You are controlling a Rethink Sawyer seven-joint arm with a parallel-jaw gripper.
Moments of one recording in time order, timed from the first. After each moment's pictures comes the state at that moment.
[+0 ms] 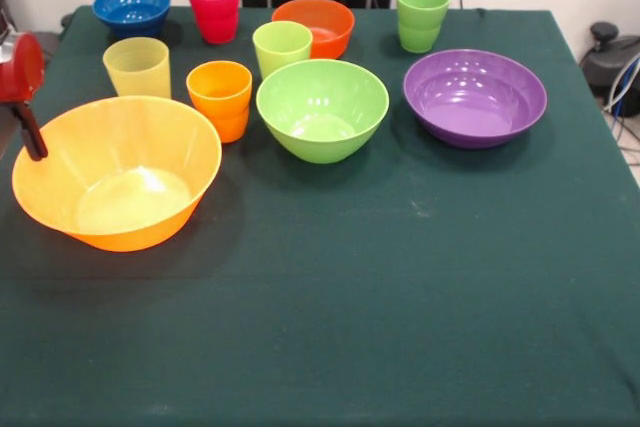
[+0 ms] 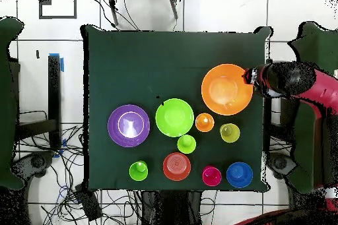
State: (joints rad) arm -0.90 -0.41 0.53 1.16 -0.47 0.91 1.43
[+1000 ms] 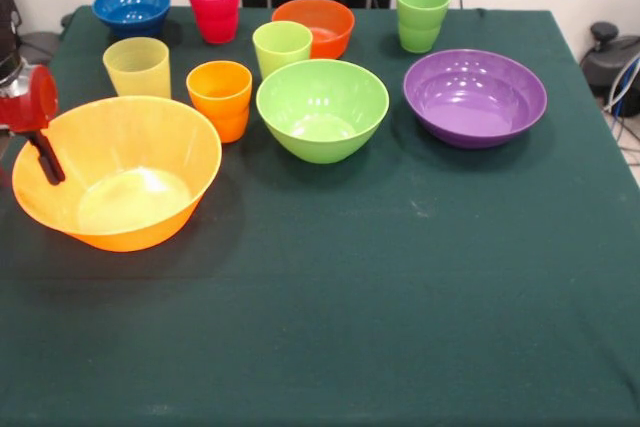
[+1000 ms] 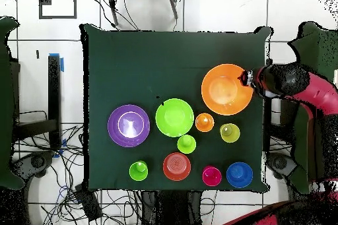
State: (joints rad) arm -0.93 -0.33 0.56 1.13 -0.48 0.91 1.36
